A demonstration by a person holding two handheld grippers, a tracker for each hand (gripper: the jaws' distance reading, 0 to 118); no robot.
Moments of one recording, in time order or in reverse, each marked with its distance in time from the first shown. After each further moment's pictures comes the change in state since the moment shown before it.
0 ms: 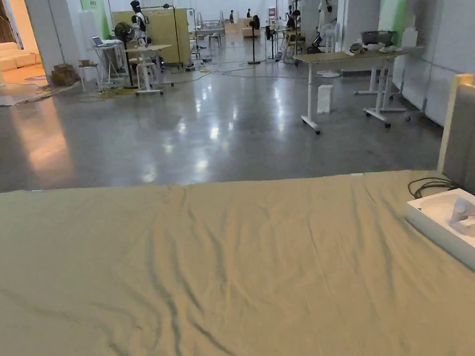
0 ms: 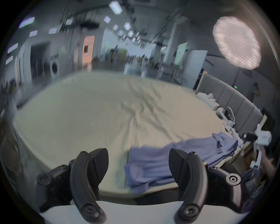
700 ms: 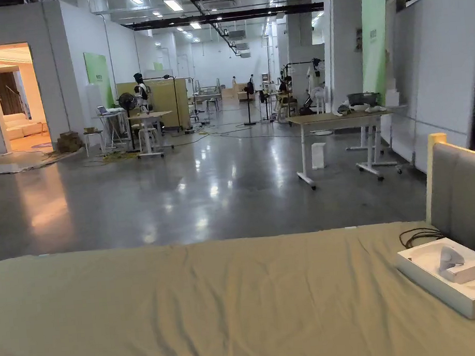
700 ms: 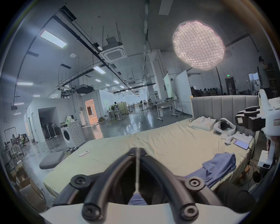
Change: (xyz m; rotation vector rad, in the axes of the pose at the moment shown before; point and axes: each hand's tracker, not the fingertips) left arm 0.149 0.057 0.112 0.379 0.145 -0.264; right arm -0.155 0.037 0.095 0.392 0.044 0.284
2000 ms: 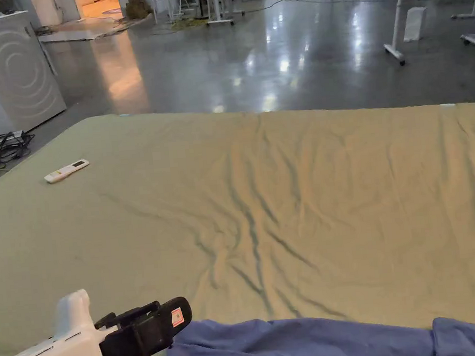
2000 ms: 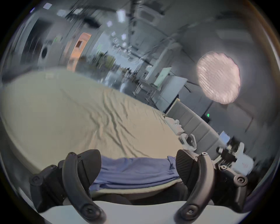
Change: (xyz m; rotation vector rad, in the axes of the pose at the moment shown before) left arm -0.141 -0.155 -0.100 -0.387 -0.411 0.845; right arm -0.004 -0.017 -0.014 -0.159 0.057 -0.103
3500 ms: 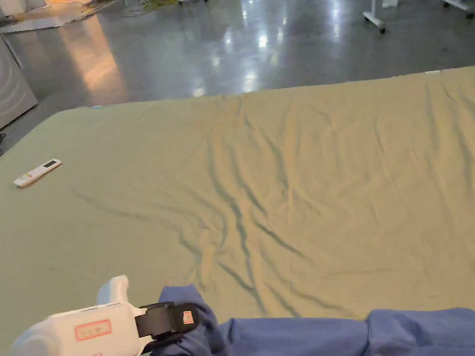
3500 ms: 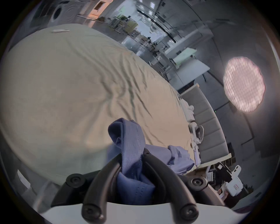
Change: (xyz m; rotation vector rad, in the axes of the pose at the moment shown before) left arm 0.022 0.019 -0.108 -0.320 0.102 0.084; right arm -0.001 -0.022 -0.019 -0.164 0.045 -0.083
